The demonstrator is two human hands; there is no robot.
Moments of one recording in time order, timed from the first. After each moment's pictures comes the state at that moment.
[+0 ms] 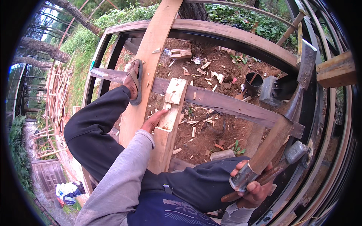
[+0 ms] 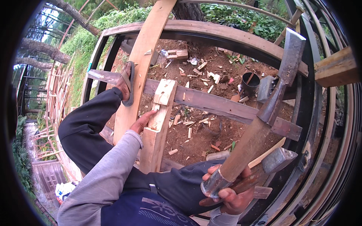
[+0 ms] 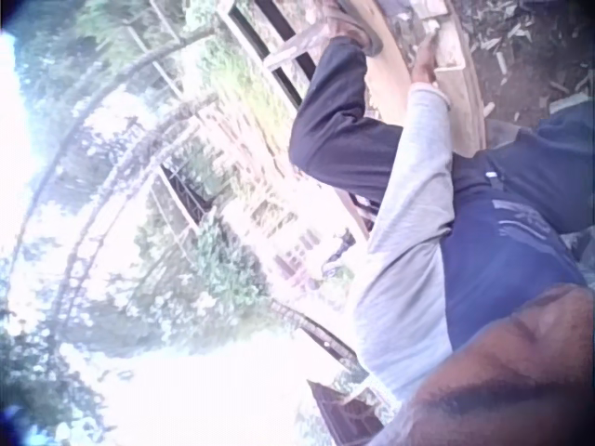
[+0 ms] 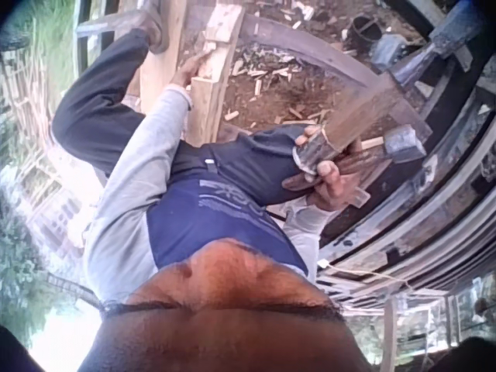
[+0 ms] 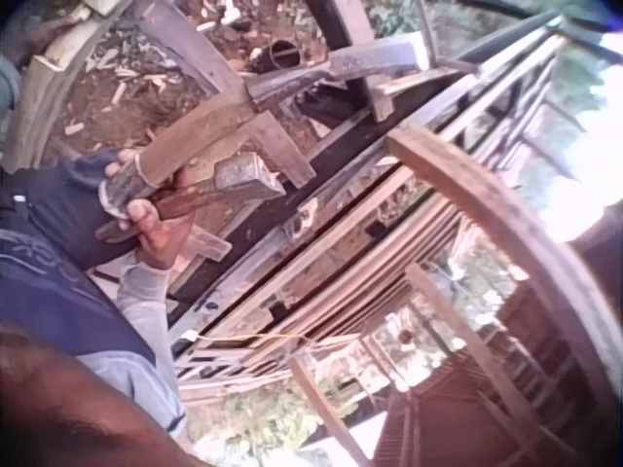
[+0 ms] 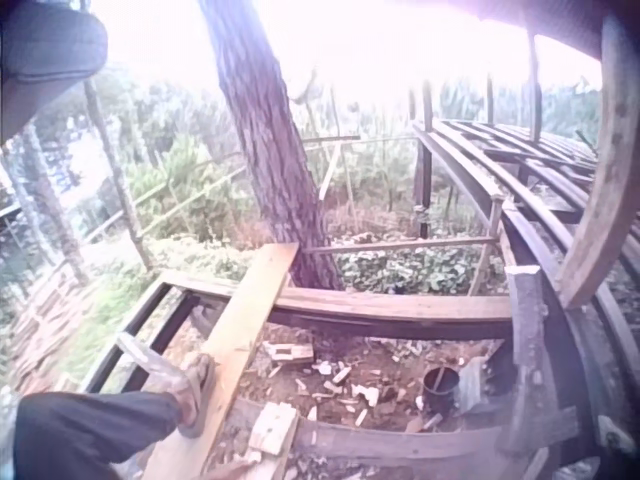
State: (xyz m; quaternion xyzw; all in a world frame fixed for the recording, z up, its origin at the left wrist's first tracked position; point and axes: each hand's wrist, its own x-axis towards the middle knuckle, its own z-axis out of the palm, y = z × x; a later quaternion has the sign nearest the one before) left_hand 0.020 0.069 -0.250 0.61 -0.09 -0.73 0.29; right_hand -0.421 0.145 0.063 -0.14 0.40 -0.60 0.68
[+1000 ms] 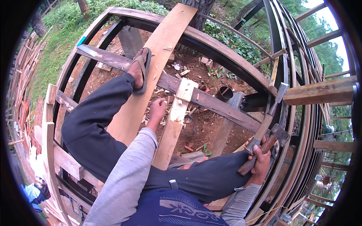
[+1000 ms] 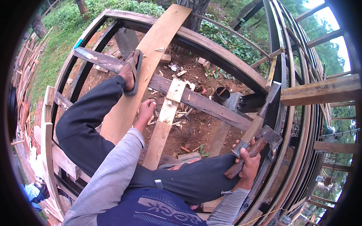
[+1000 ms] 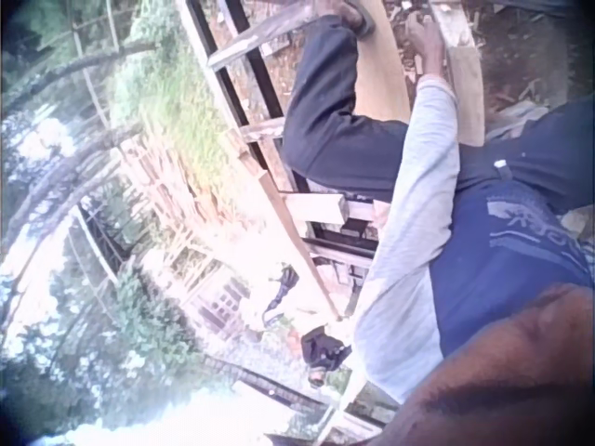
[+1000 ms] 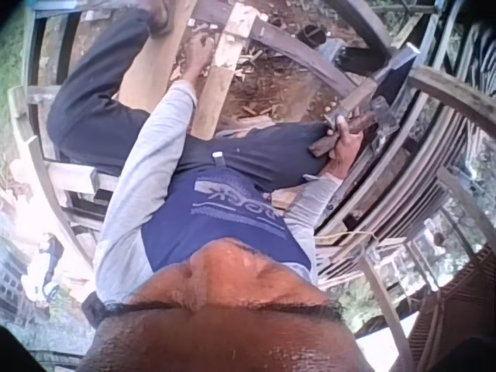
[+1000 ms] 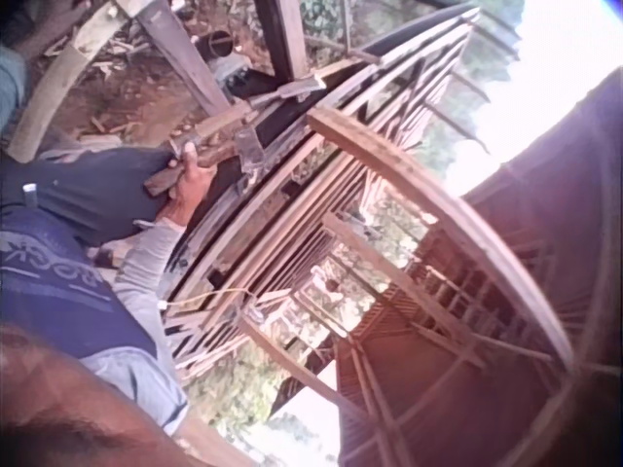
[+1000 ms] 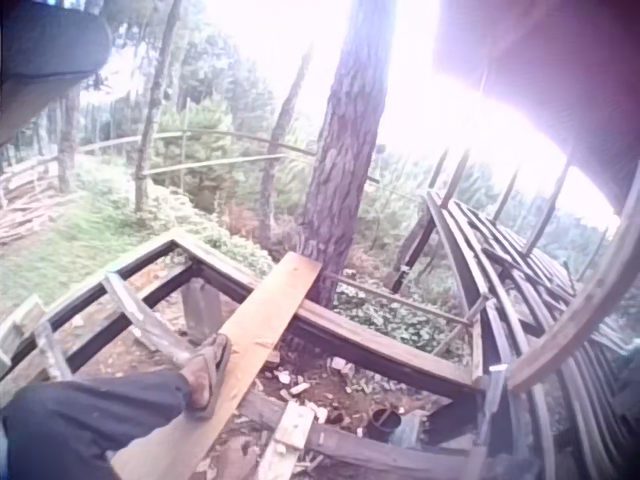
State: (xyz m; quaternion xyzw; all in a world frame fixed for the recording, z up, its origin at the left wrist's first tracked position) left_hand 0.051 0.090 -0.219 0.65 -0.23 -0.57 0.45; right_hand -0.353 0.168 0.083 -0.36 0.61 -0.47 0.52
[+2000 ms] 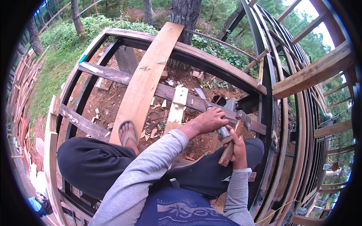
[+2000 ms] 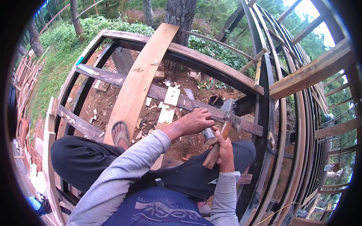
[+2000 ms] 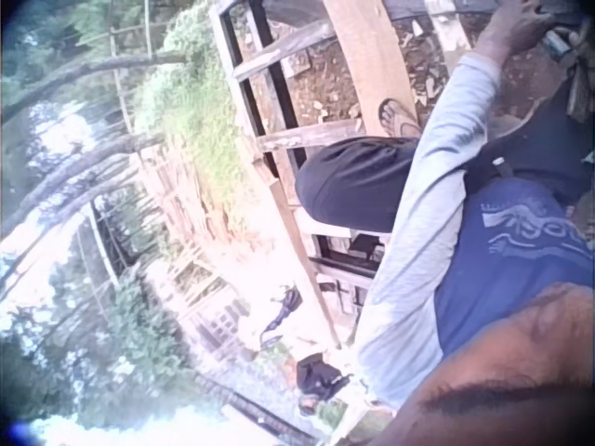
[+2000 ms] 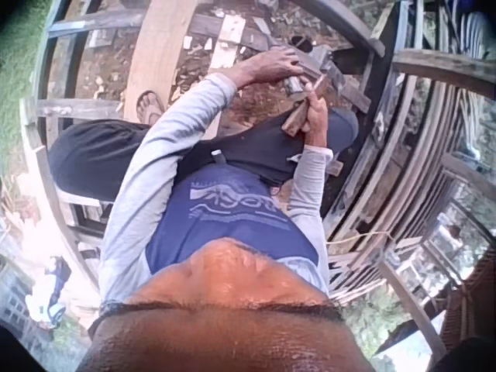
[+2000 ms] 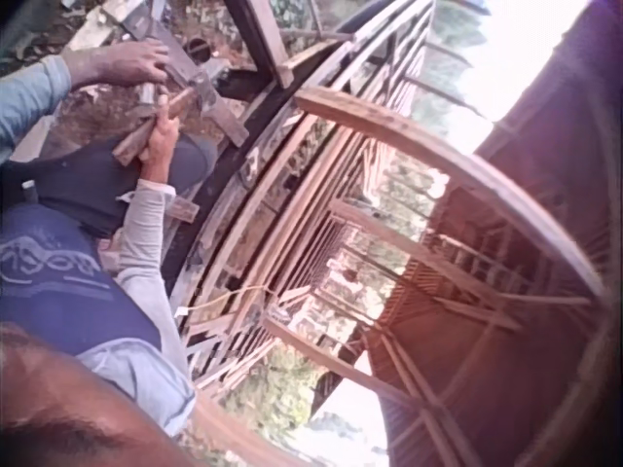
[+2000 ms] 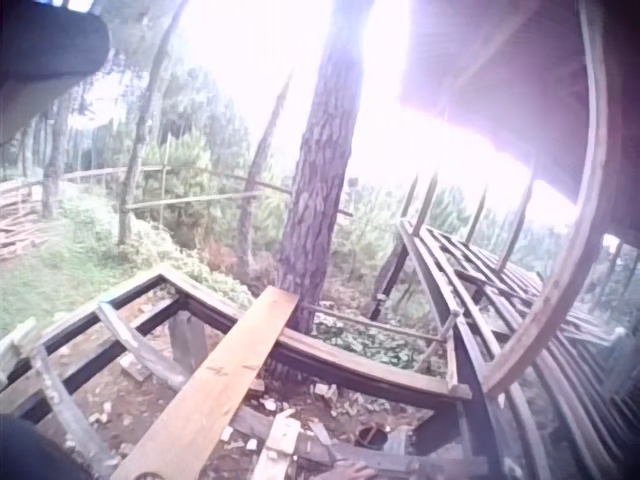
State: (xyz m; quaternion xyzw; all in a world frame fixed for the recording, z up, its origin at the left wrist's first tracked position) left_hand -0.108 0.102 -0.002 0.25 -0.91 -0.13 0.30; right_hand -0.295 0.204 0.039 -0.27 0.52 -0.47 0.66
